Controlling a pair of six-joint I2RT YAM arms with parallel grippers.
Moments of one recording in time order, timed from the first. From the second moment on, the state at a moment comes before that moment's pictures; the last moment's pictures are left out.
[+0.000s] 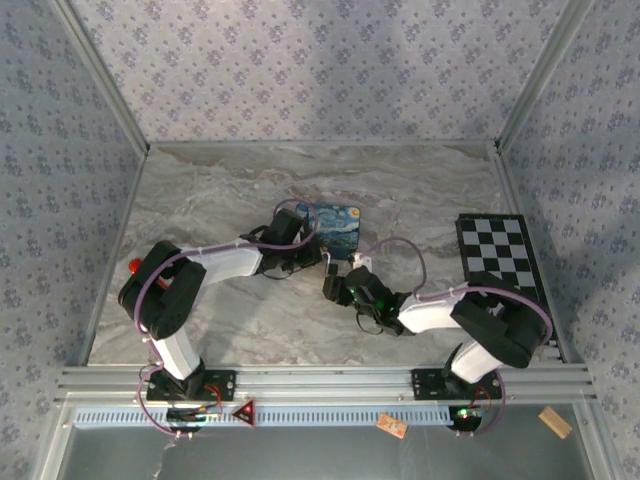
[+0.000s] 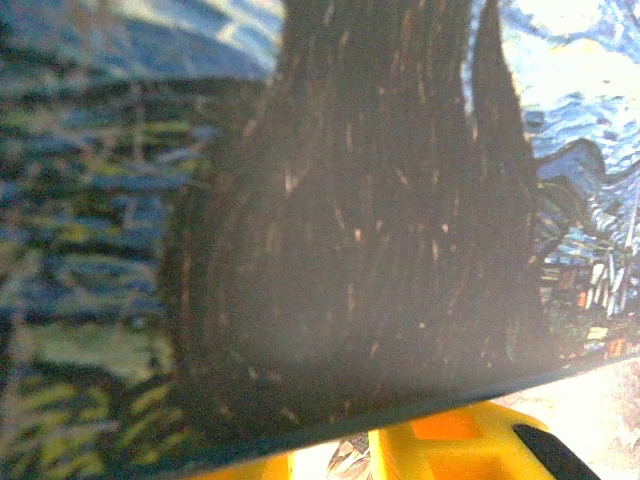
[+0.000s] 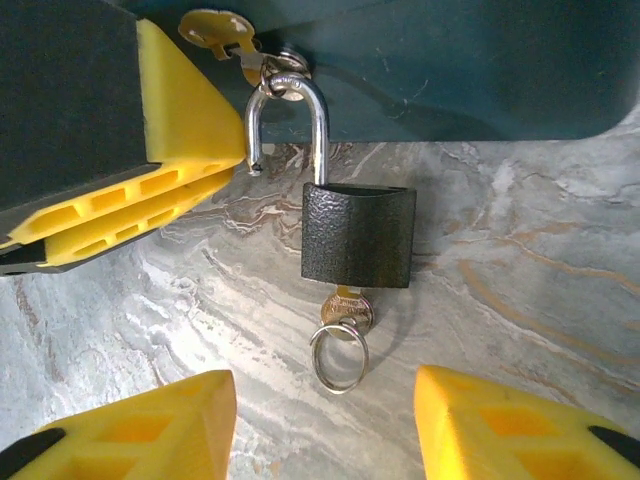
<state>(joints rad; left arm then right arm) -0.68 1.72 0.94 -0.11 0.22 -0.90 0.93 1.51 0.44 0.46 0.19 0.85</state>
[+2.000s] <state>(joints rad) -0.50 1.83 1.21 -0.39 0.31 -0.66 0.43 1.95 1.32 -0.24 -0.38 0.65</state>
